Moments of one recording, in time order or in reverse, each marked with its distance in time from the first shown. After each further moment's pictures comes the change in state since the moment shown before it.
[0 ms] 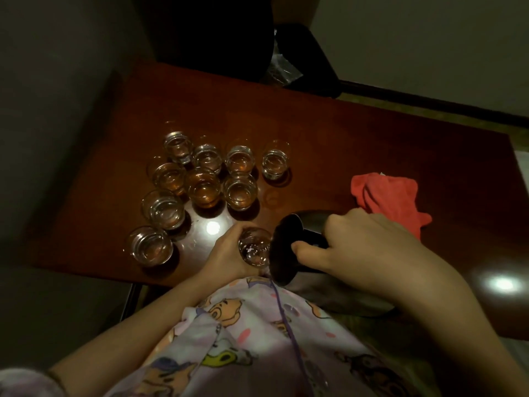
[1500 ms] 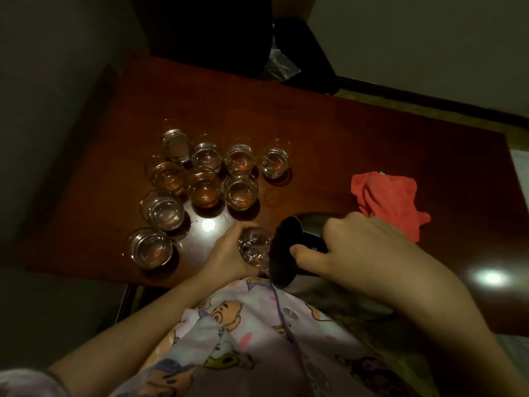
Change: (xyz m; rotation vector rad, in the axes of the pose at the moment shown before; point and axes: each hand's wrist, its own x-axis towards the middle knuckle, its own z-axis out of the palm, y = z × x) left_hand 0.006 -0.006 -0.003 -0.025 0.007 0.009; right_hand 0.008 -0.009 -0.002 -0.008 -0.022 0.009
